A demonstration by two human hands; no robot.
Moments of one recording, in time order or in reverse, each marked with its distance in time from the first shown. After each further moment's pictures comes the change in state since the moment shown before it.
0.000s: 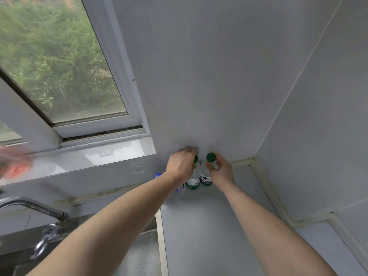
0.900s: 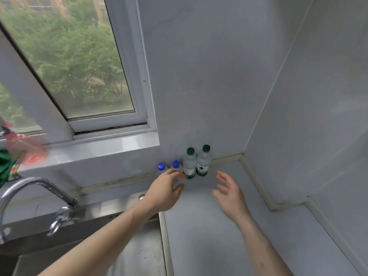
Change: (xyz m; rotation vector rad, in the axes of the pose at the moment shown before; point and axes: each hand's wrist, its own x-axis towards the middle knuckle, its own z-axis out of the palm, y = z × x) left_hand -0.179 0.012 -0.070 -0.360 -0.114 -0.062; right_hand -0.181 -0.054 -0.066 0.045 -0.094 0.177
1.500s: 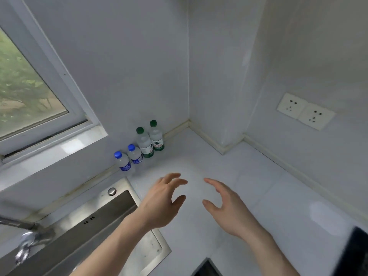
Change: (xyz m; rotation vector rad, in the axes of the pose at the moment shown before) left_hand -0.119 0.089 0.034 0.139 -0.309 0.361; right_hand -0.228 0.028 -0.055 -0.311 0.089 0.086
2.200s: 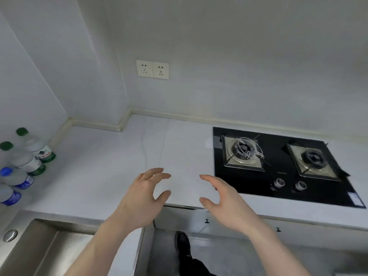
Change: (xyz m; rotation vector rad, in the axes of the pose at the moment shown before) left_hand -0.128 0.088 0.058 -0.124 -0.297 0.600; right_hand -0.323 0.018 0.065 0.030 0.545 0.455
